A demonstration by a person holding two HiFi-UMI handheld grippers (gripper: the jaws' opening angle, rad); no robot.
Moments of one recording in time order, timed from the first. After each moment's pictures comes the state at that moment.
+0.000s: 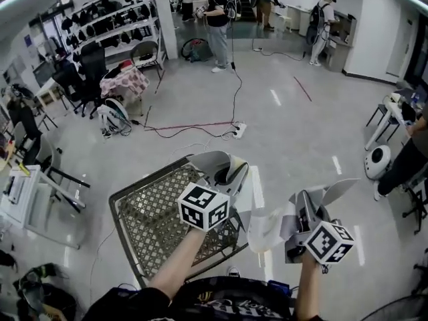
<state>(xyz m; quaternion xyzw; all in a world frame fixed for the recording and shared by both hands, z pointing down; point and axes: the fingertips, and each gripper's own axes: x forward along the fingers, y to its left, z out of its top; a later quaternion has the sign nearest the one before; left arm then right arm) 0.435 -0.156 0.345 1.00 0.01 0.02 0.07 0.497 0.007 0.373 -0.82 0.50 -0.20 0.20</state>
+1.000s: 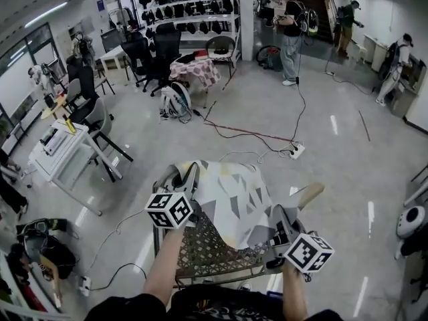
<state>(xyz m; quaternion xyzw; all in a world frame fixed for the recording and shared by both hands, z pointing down) 0.159 -0.425 0.378 0.92 -0.37 -0.06 0.13 0.341 -0.227 0.413 -0.64 0.67 -0.30 0.22</state>
